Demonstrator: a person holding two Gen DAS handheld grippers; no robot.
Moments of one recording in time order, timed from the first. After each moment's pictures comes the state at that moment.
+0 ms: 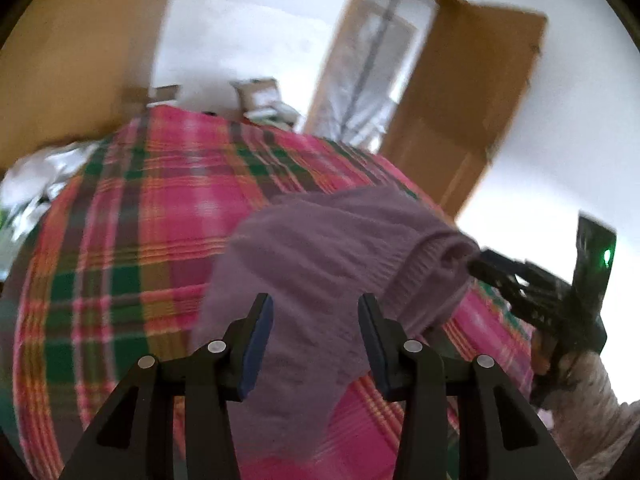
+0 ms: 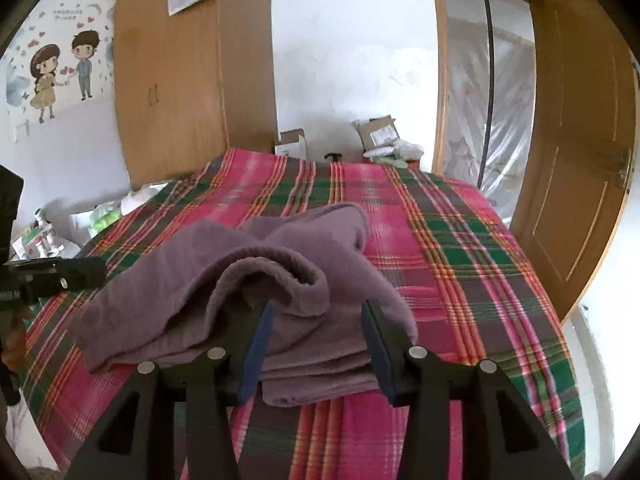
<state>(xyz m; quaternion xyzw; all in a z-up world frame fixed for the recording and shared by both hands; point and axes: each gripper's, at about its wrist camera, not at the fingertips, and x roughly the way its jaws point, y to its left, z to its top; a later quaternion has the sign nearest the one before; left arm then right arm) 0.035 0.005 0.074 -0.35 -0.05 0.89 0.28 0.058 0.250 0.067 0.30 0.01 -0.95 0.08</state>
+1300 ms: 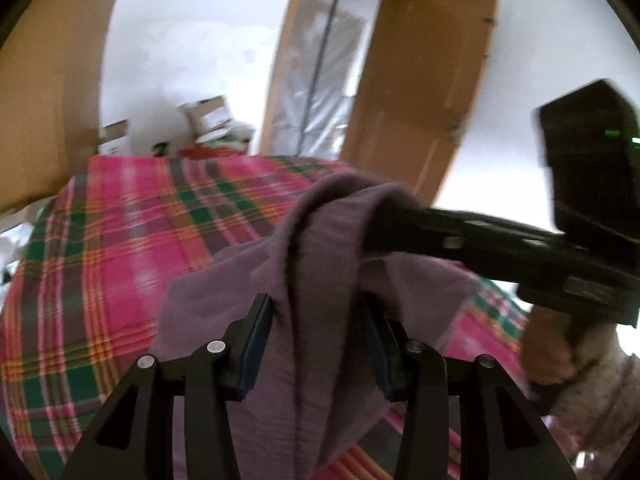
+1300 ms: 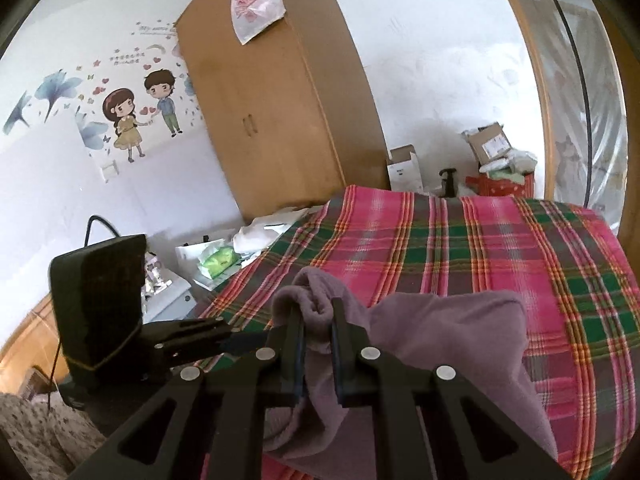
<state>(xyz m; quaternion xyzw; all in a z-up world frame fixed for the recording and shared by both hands) -0.001 0.043 0.098 -0.30 -0.01 0.90 0.33 0.009 0.195 0.125 0.28 -0.07 -0.91 0.29</state>
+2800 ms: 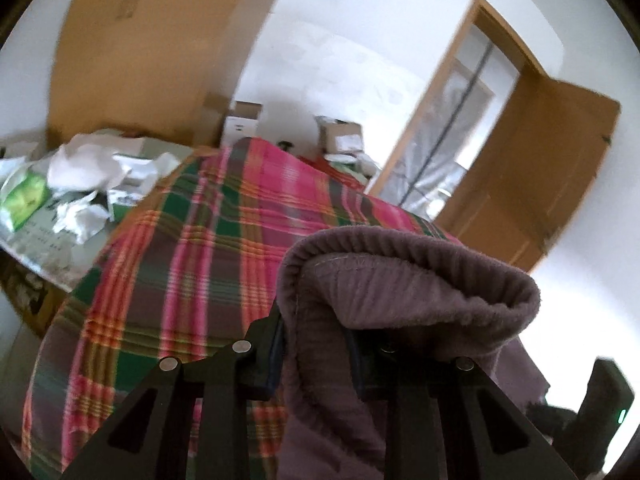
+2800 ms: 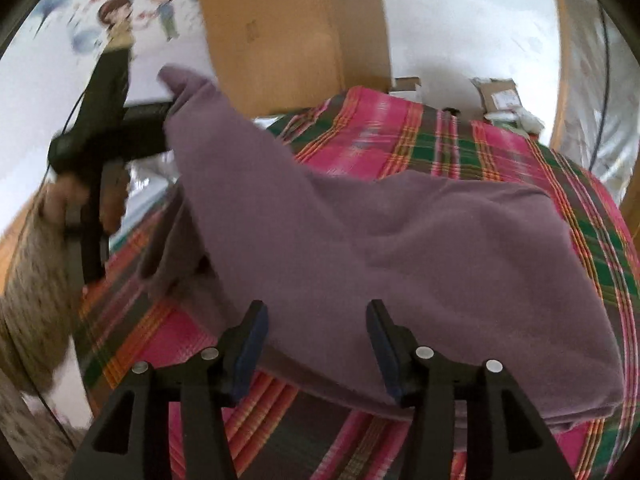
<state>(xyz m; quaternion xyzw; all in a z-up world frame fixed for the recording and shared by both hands) -0.051 -0.112 0.086 -0.31 -0.18 0.92 0.13 0.028 0.157 0.044 0.39 0.05 -0.88 0.27</state>
